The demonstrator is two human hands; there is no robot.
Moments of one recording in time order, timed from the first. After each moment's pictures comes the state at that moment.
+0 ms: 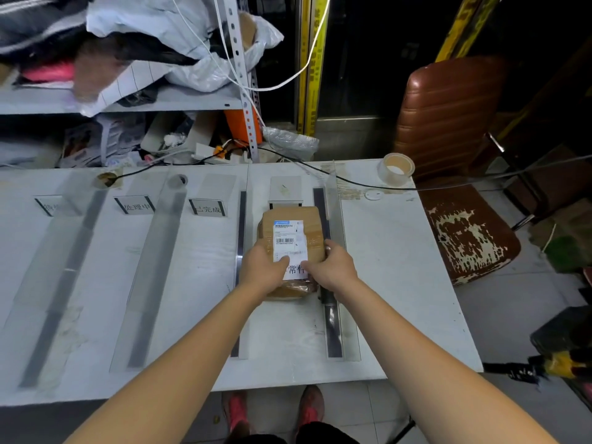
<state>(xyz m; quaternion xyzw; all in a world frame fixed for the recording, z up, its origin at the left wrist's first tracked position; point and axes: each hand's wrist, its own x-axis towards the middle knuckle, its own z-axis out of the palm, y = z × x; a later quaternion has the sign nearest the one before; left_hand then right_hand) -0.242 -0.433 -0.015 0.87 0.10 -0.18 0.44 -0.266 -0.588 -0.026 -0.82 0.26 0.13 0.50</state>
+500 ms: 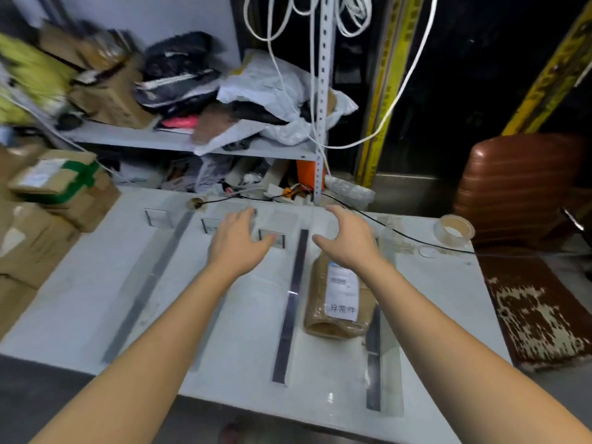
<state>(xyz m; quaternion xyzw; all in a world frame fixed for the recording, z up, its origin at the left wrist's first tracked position) -0.211 -0.305 0.113 0.96 0.07 0.01 0.25 -0.197 -0.528 0.108 -0.95 -0.03 0.00 0.32</state>
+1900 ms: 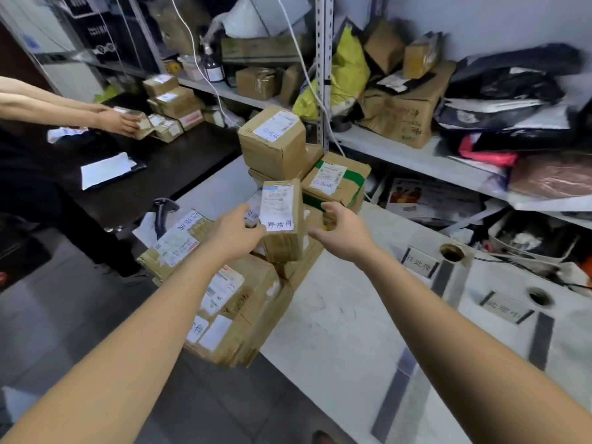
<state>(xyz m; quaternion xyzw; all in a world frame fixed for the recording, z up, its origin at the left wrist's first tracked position) -0.229 0.371 0.153 0.90 0.32 0.00 0.29 -0.110 0.181 0.119 -0.88 -0.23 0.15 0.38</state>
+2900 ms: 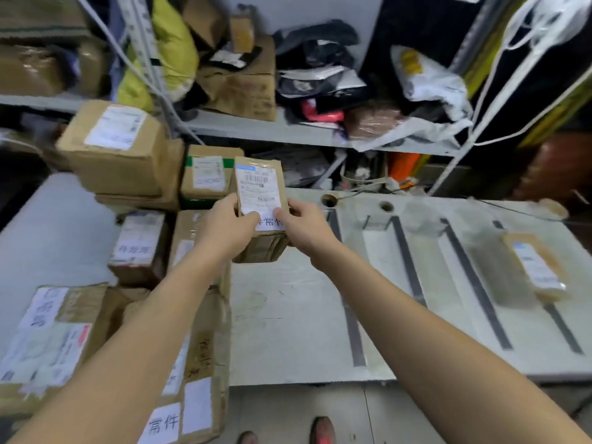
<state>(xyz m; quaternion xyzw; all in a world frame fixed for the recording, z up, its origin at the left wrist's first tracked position) -0.158 0.337 0.143 0.85 0.05 -0.06 0.52 -0.161 0.186 0.128 -0.80 0.10 0.08 0.58</state>
